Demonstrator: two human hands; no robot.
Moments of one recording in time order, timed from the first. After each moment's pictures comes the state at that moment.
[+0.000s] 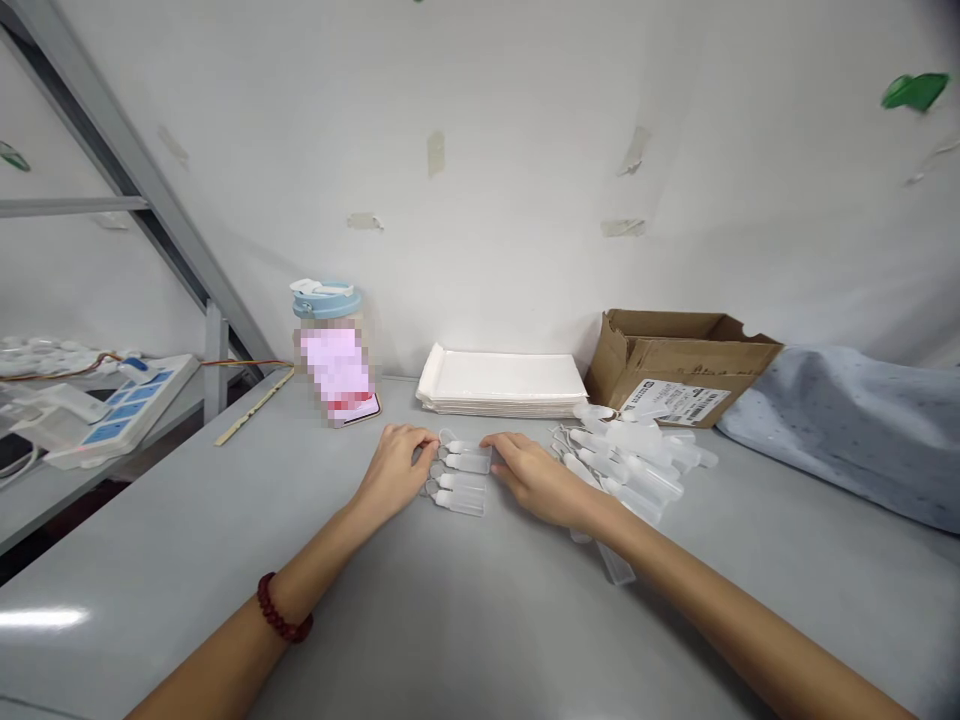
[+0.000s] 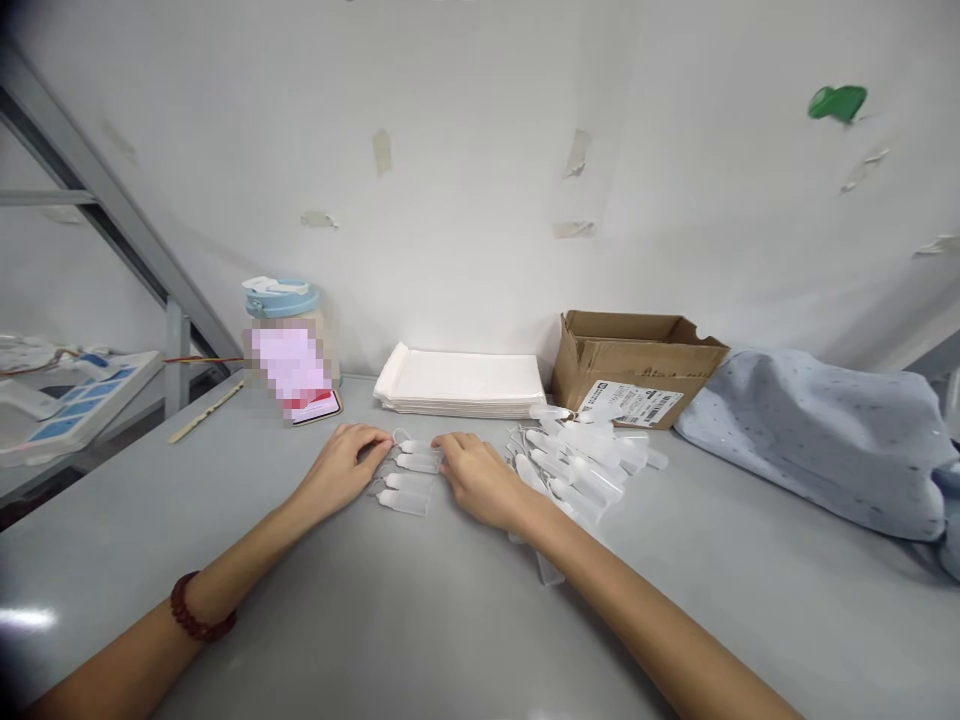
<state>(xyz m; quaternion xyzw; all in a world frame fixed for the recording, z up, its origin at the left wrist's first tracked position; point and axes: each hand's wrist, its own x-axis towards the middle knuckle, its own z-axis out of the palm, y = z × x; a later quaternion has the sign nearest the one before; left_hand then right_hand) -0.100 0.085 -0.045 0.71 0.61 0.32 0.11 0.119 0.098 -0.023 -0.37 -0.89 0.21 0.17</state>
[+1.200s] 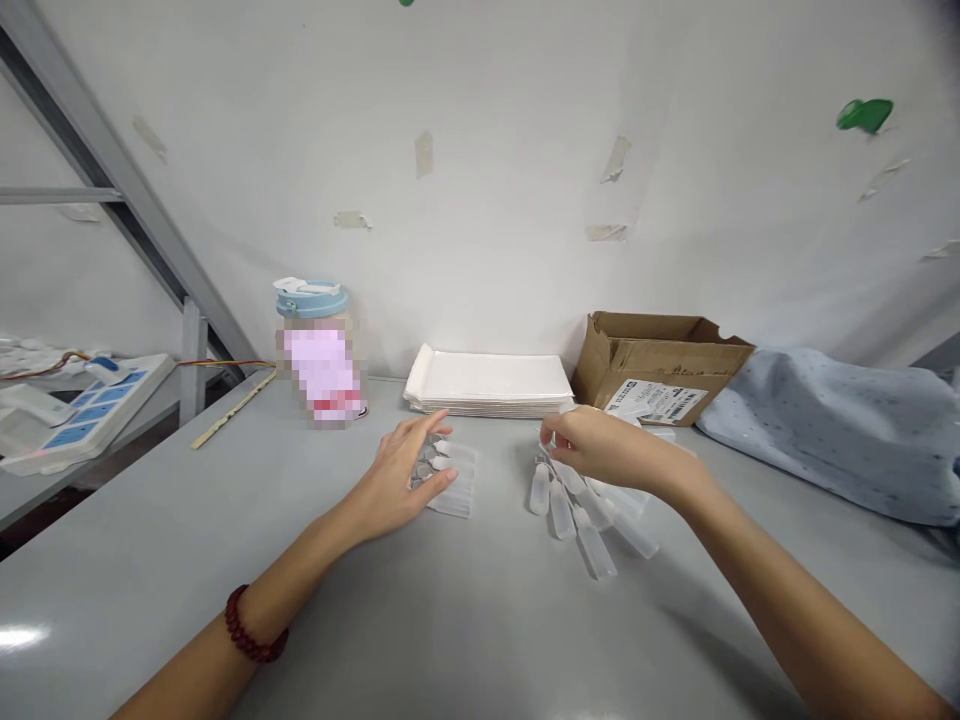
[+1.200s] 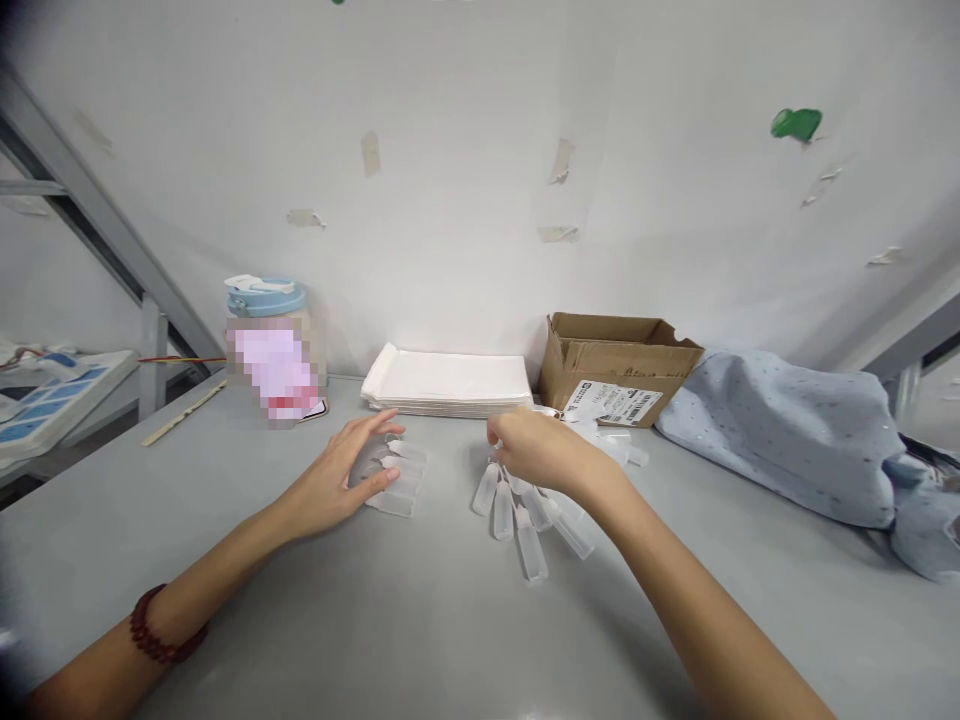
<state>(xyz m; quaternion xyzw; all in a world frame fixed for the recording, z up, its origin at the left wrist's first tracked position) -0.091 0.067 -0.032 0.79 0.52 0.27 0.18 0.173 0.102 0.046 -0.51 -0.85 0.13 -0.03</state>
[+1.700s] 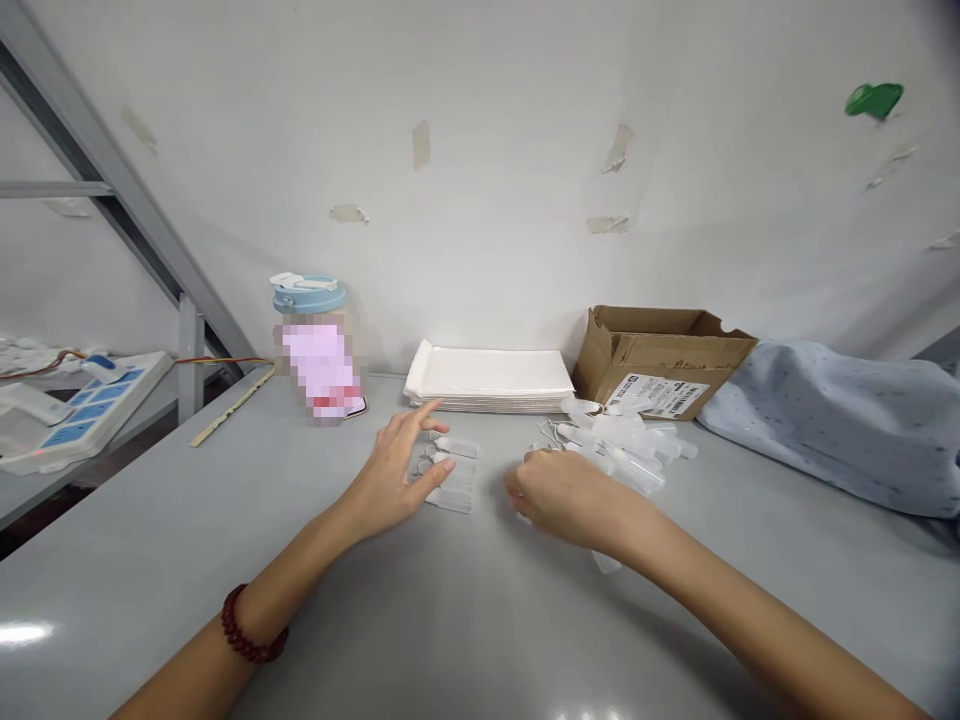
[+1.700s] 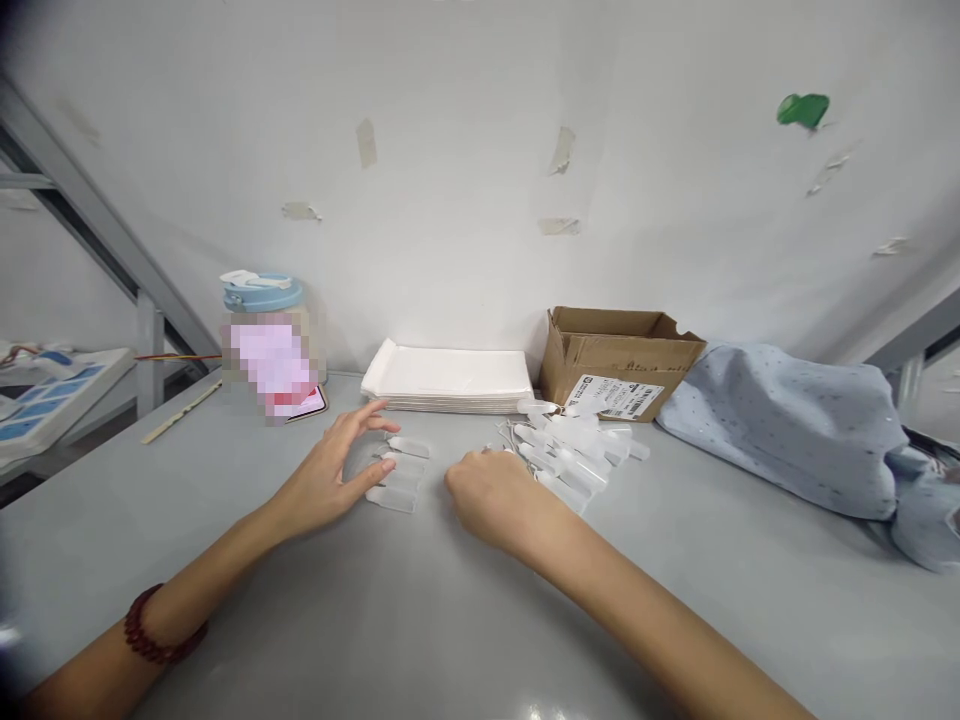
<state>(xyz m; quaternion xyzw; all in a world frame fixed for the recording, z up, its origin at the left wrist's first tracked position) -0.089 0.062 -0.023 0.77 0.53 0.30 0.17 0.122 0.061 0.045 -0.45 -0.87 0.09 -0.16</state>
